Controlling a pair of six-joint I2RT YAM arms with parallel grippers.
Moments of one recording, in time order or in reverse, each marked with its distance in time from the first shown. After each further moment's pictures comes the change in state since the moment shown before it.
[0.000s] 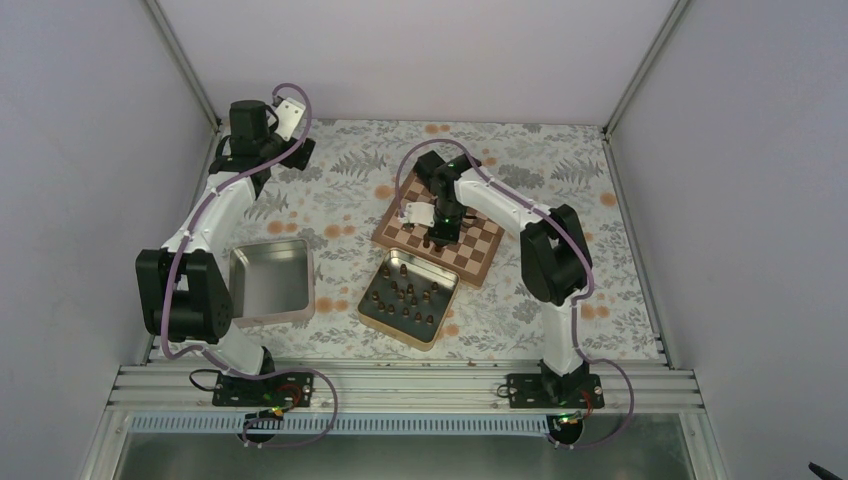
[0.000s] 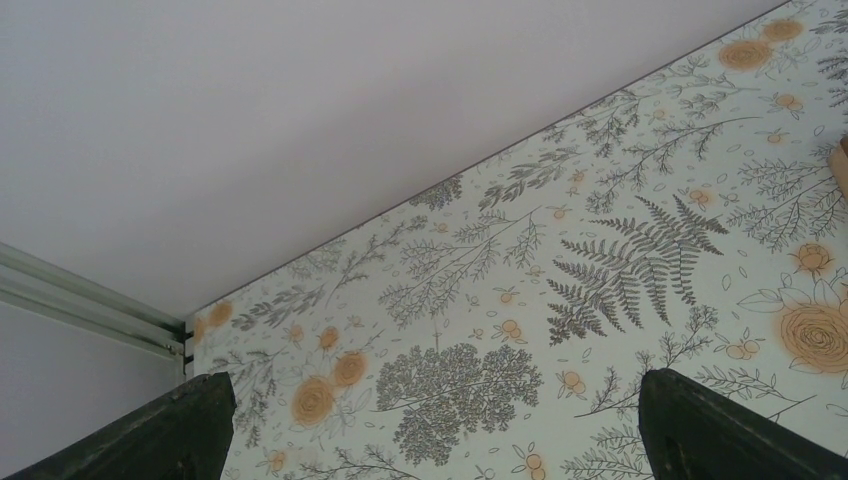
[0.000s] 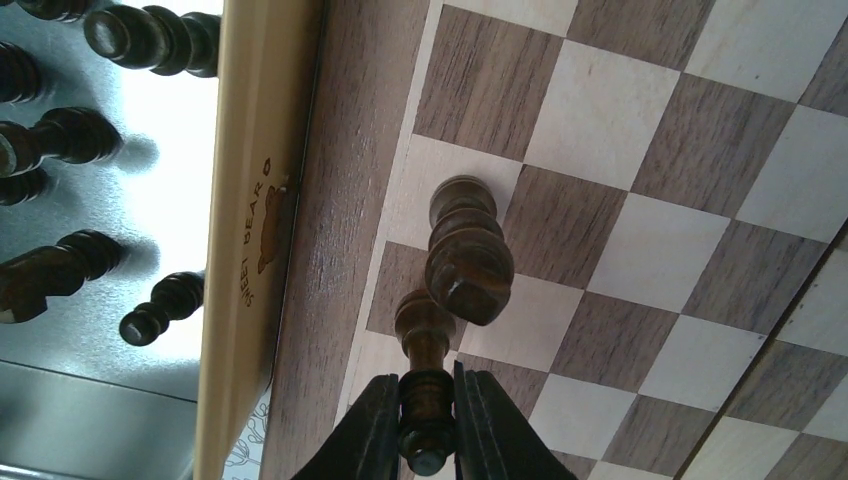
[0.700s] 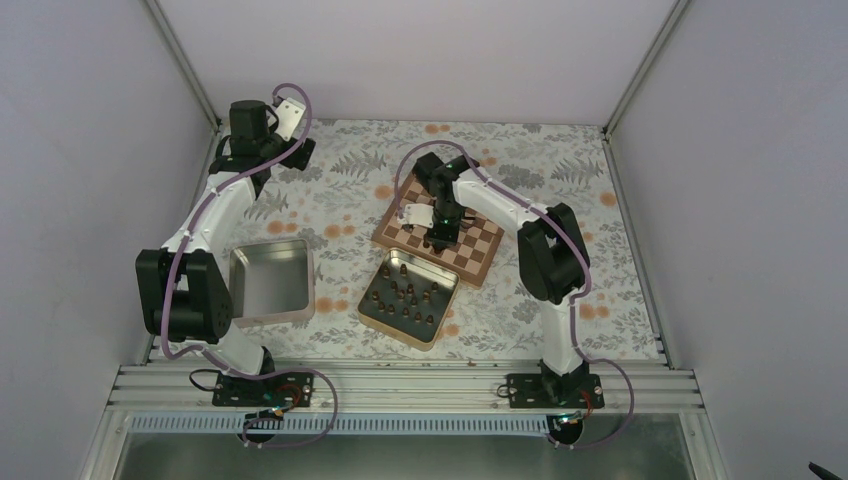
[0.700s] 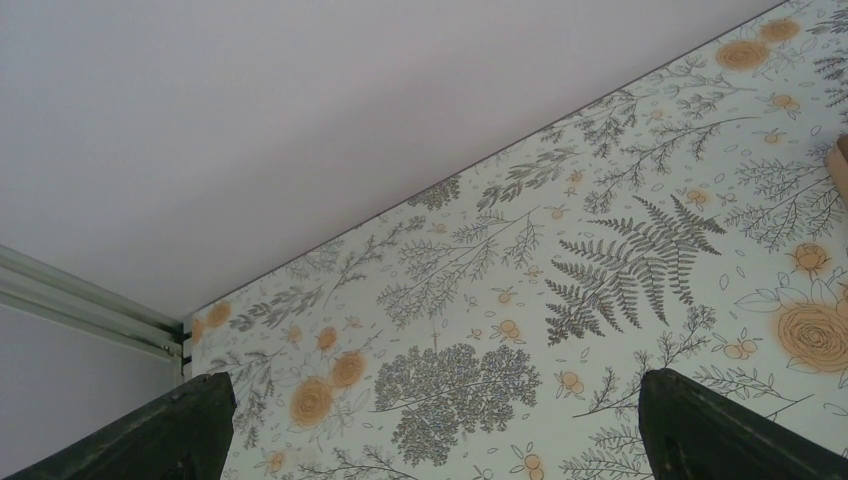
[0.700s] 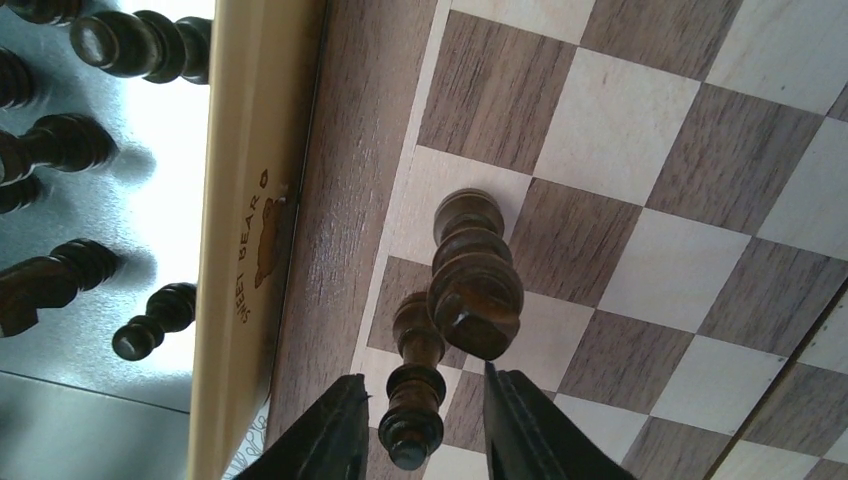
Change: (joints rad) left arm 0.000 0.000 0.000 0.000 0.003 0.000; right arm 0.000 0.017 0.000 0.008 -0.013 -0.004
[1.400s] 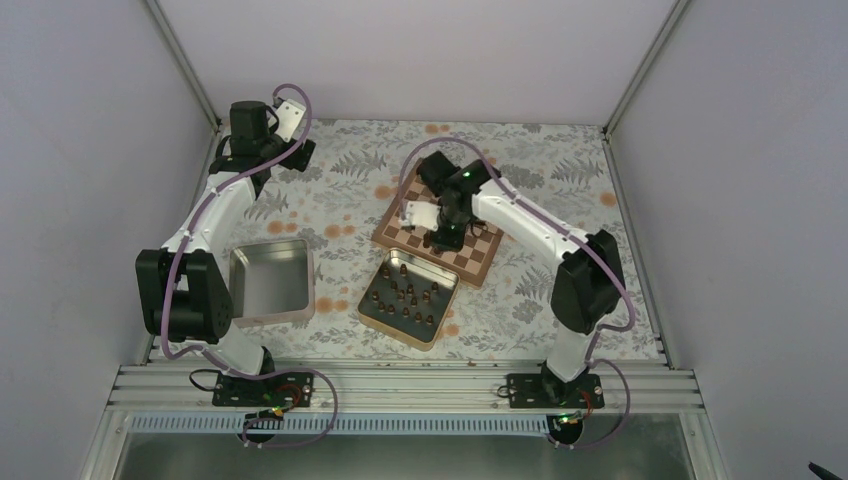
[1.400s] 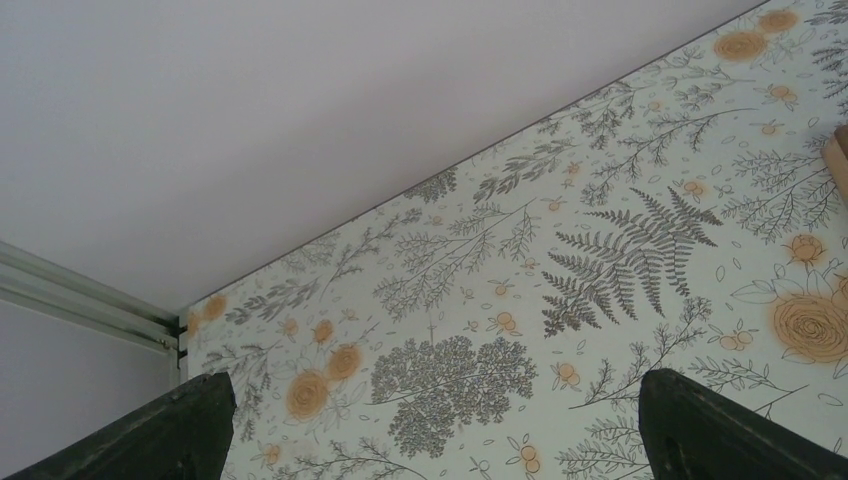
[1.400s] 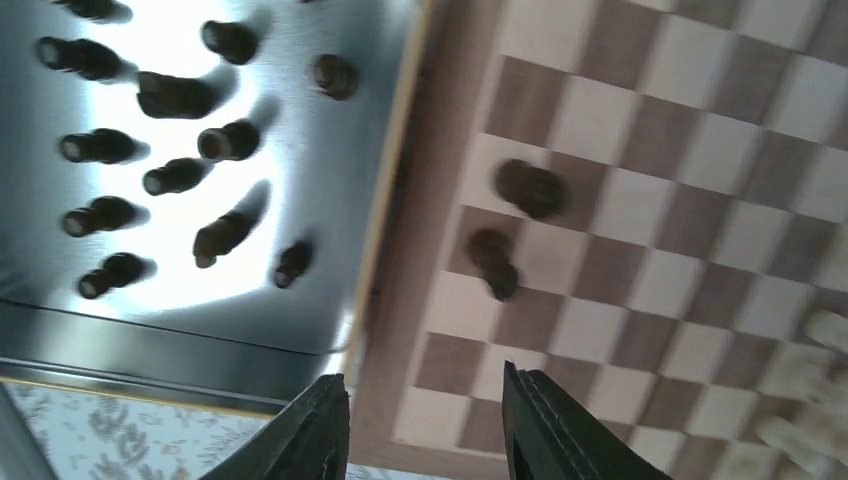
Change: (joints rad) left arm 0.000 0.000 0.000 -0.016 0.000 0.000; right arm 0.048 -0.269 -0.092 -0.002 0.037 0.079
